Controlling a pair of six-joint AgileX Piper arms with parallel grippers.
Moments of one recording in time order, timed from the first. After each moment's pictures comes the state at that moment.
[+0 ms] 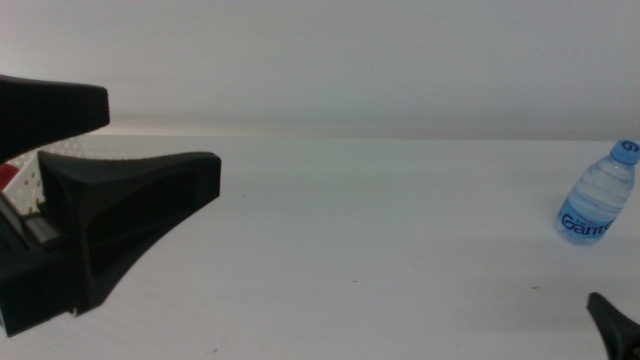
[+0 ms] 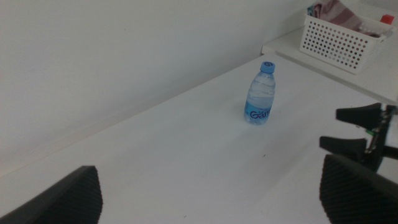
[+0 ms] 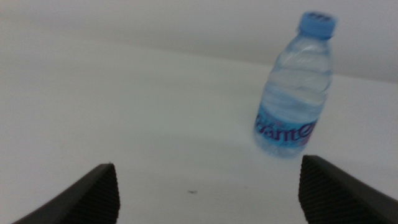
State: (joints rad) left arm -0.67 0.68 -0.93 -0.17 0.64 0.03; right arm 0.08 0.53 -0.01 -0.19 -0.13 0.04
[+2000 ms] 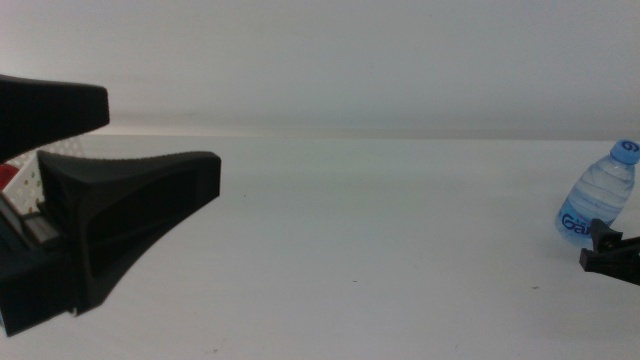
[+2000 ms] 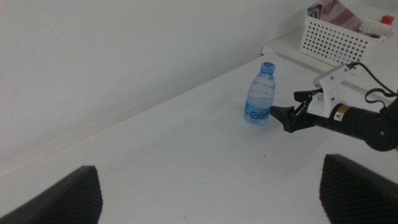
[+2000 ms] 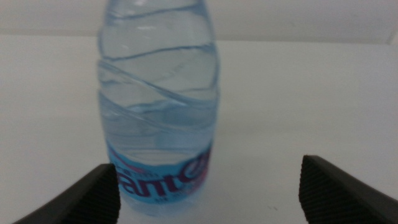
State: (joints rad) left arm -0.67 0.68 -0.93 -0.17 0.64 0.03; right arm -0.20 1.75 -0.29 0.00 -1.00 -0.17
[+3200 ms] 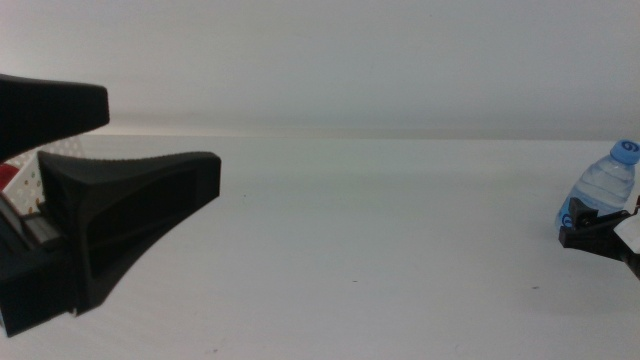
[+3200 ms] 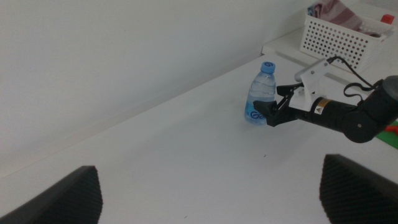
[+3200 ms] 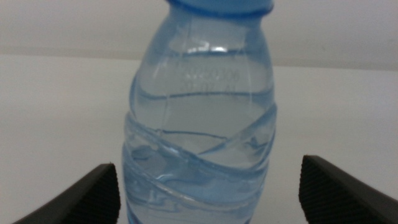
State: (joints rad) left arm -0.67 0.68 -0.93 -0.17 0.64 0.03; right arm -0.15 1.86 -0.43 0.01 -0.99 -0.17
